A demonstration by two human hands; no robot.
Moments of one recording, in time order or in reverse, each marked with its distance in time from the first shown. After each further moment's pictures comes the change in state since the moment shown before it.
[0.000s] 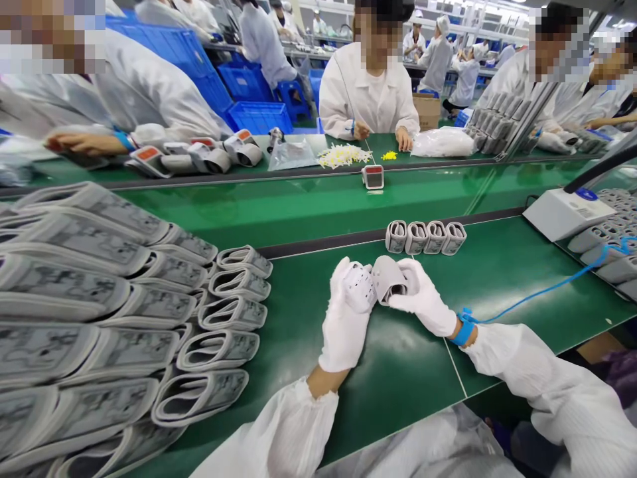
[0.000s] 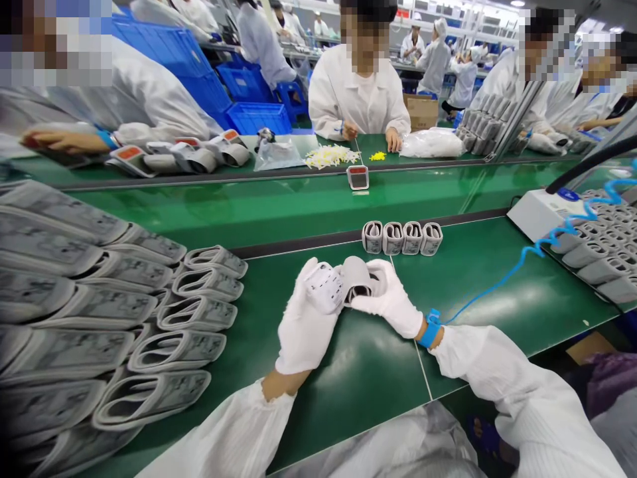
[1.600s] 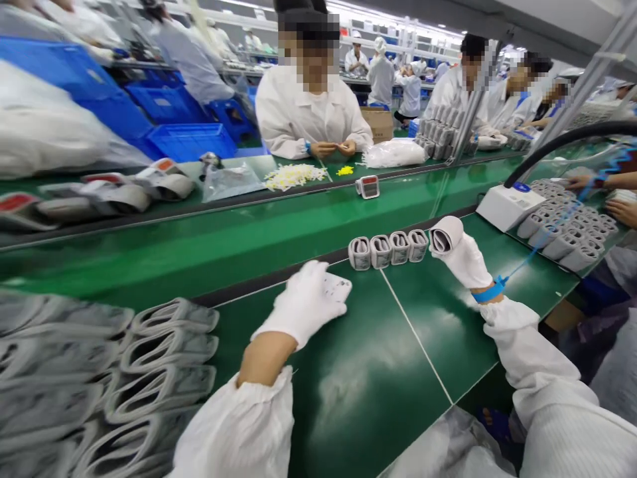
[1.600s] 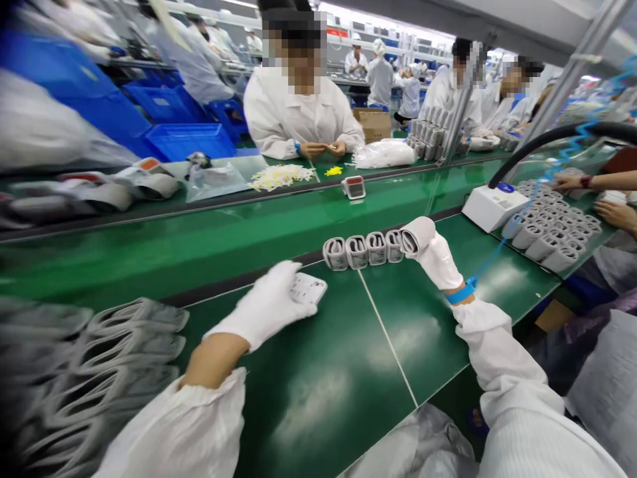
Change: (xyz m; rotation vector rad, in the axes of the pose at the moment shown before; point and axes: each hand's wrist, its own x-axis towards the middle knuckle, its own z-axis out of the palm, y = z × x) left_hand 0.094 0.053 0.016 2.052 -0.375 0.182; right_hand 0.013 -0.070 -0.142 0.013 0.398 -0.207
